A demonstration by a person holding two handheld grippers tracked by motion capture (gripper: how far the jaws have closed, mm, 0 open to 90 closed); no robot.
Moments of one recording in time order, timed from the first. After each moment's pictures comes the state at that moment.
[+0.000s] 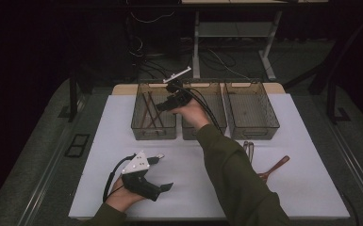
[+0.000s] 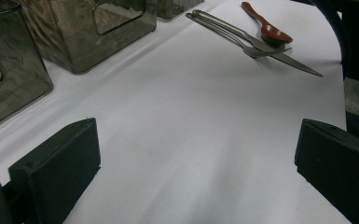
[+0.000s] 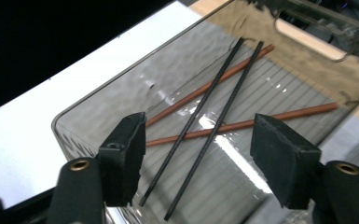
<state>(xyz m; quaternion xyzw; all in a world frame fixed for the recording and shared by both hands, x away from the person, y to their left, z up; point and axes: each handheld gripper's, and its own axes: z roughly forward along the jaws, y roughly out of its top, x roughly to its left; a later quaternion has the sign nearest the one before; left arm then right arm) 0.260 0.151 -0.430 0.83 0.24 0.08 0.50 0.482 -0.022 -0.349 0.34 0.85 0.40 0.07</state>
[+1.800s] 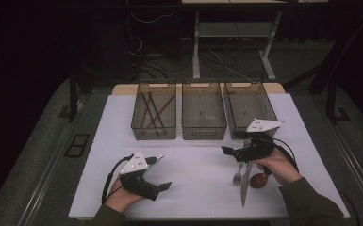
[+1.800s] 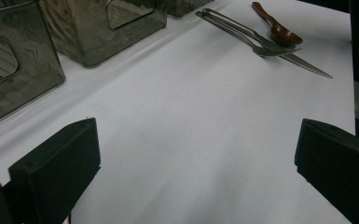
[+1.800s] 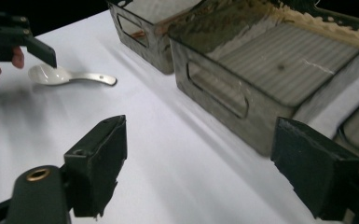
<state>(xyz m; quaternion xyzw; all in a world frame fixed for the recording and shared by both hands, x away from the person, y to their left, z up) 0.258 0.155 -0.431 0.82 0.26 0.09 0.50 0.322 -0.234 -0.388 0.33 0.81 0.47 0.10</state>
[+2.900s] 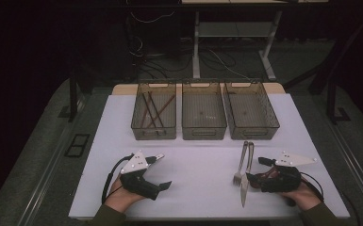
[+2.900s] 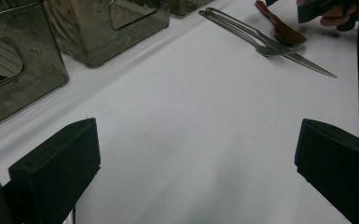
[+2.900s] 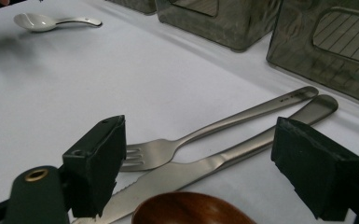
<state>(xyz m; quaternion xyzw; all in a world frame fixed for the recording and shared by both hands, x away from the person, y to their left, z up) 0.259 0.154 -0.428 0.82 0.26 0.10 0.49 0.253 -0.301 -0.443 0.37 0.79 0.47 0.13</state>
